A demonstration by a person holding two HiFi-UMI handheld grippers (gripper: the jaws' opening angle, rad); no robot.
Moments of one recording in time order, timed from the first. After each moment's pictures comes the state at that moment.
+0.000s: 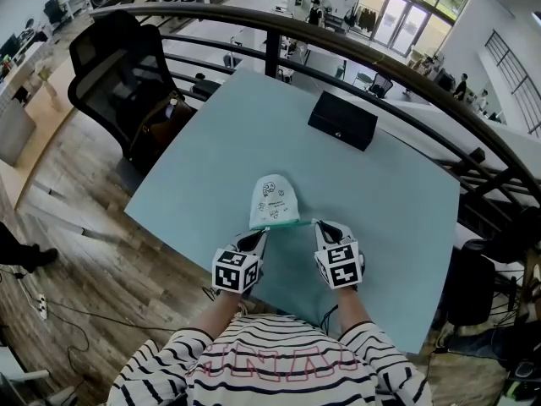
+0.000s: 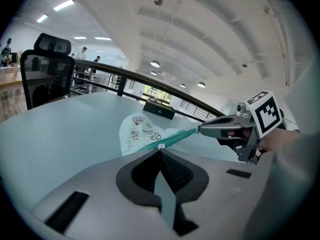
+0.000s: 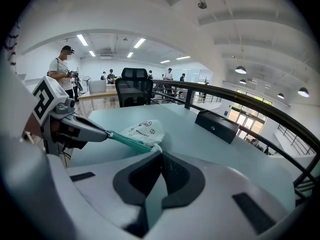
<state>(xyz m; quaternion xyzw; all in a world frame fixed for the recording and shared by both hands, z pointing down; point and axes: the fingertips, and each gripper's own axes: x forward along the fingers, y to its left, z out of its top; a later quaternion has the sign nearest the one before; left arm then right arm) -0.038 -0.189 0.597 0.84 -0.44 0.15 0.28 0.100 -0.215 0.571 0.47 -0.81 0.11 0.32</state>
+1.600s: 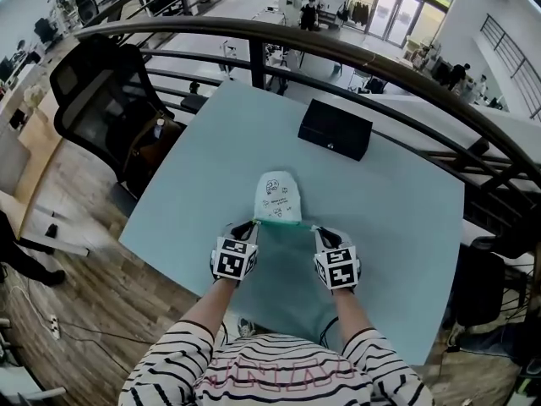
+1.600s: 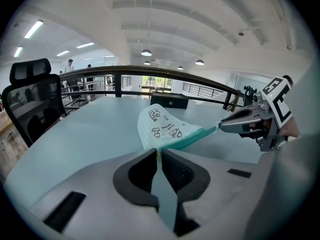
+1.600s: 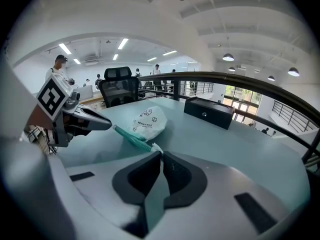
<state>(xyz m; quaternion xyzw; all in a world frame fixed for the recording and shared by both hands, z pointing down) -0.036 -0.299 0.625 0.83 -0.45 0.27 0.21 0.139 -0.276 0.616 0.51 -0.79 0.18 0.30</state>
